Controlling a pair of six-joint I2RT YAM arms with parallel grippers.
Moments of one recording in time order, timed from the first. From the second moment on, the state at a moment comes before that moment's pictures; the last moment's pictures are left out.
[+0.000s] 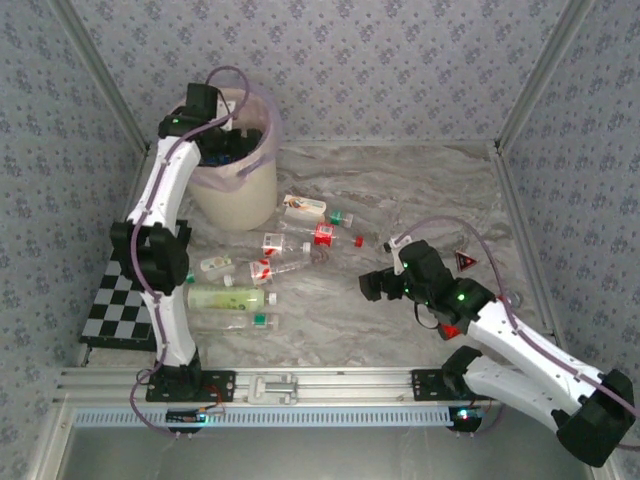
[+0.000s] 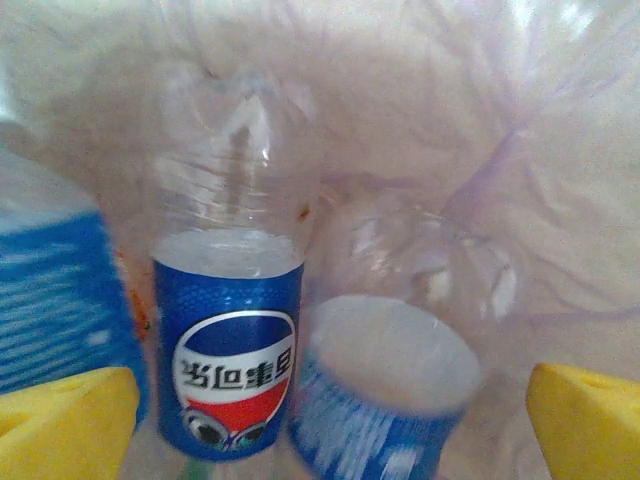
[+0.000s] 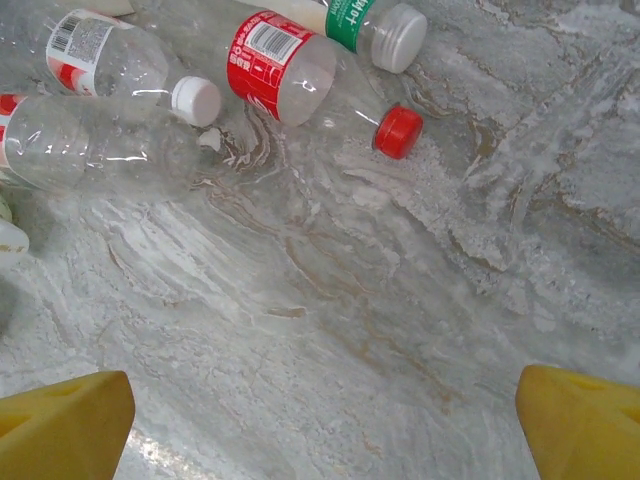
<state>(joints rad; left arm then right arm) -0.17 1.97 2.13 -0.98 0.17 -0.14 0.70 0.87 0.67 -0.54 0.08 0.27</state>
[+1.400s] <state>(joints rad) -0.55 0.98 0.92 -0.67 0.08 -0.60 0.55 2.00 1.40 -0.59 -0.17 -0.67</state>
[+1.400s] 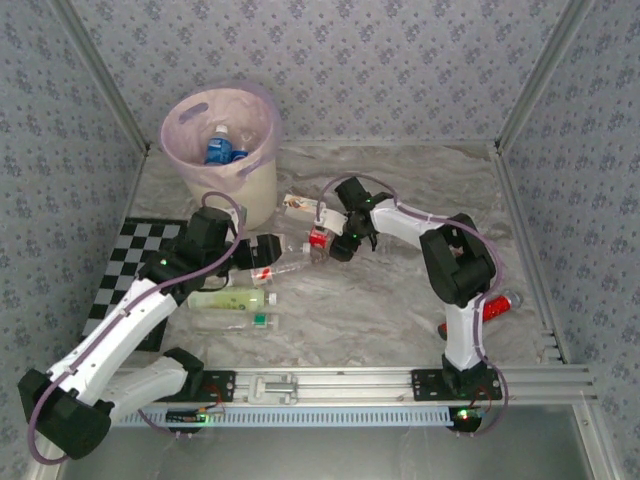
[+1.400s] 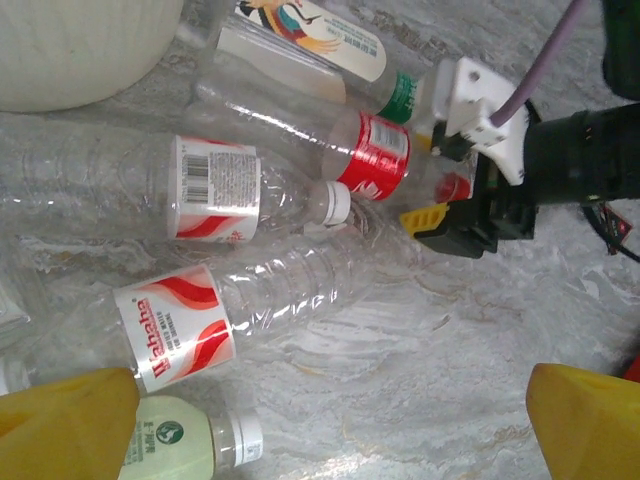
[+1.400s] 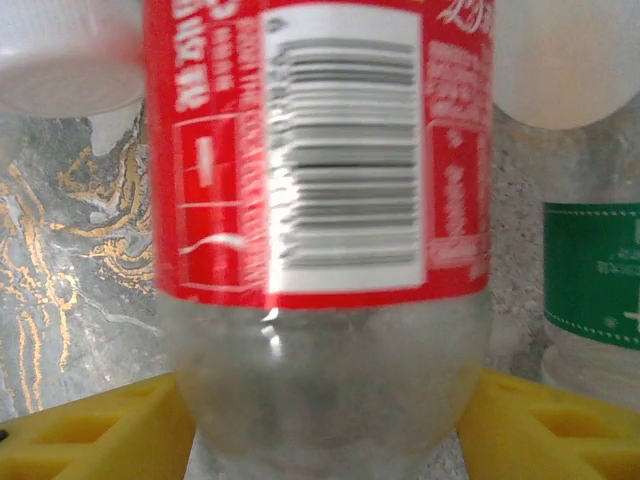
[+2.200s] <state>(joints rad) -0.62 1.09 0.93 -0.26 0.26 -0.80 0.49 1.15 0.80 -0.41 -0.21 -0.26</state>
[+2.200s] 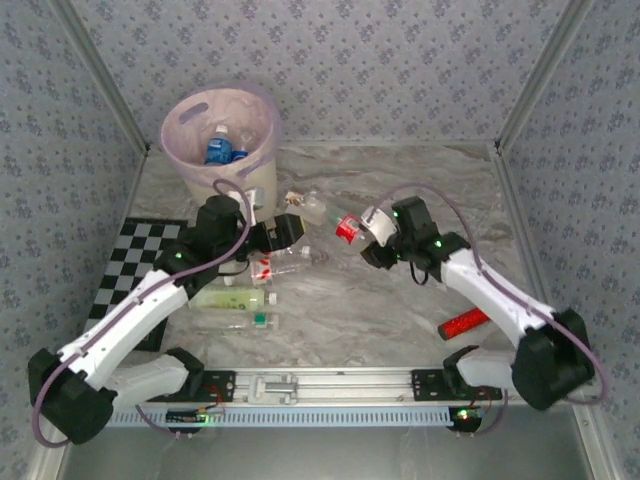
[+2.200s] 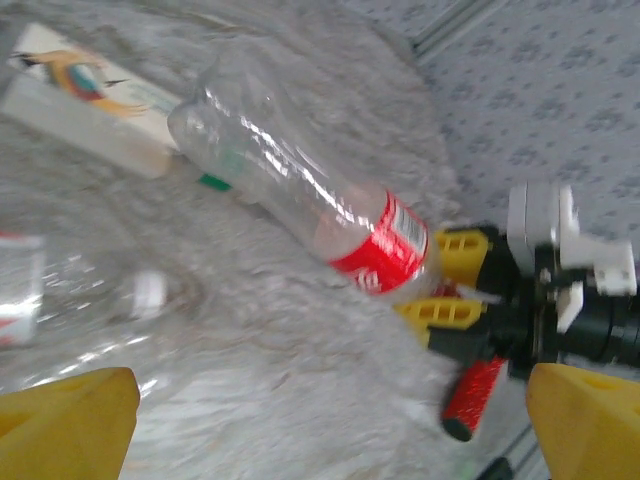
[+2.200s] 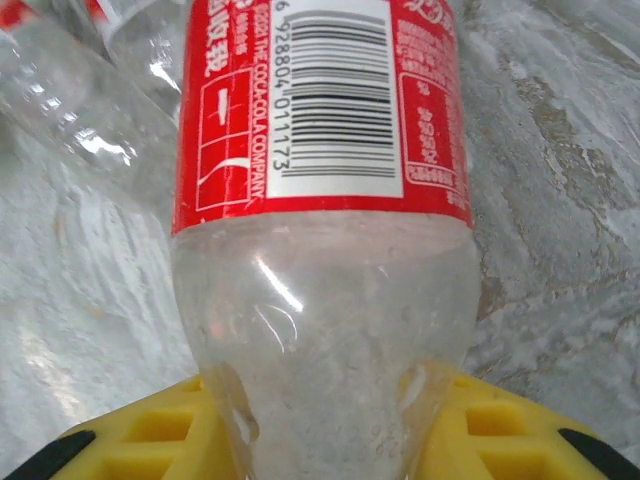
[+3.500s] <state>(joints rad) -0.59 1.47 1.43 -0.30 0.31 -0.68 0.63 0.70 0.47 -0.17 0.06 0.12</state>
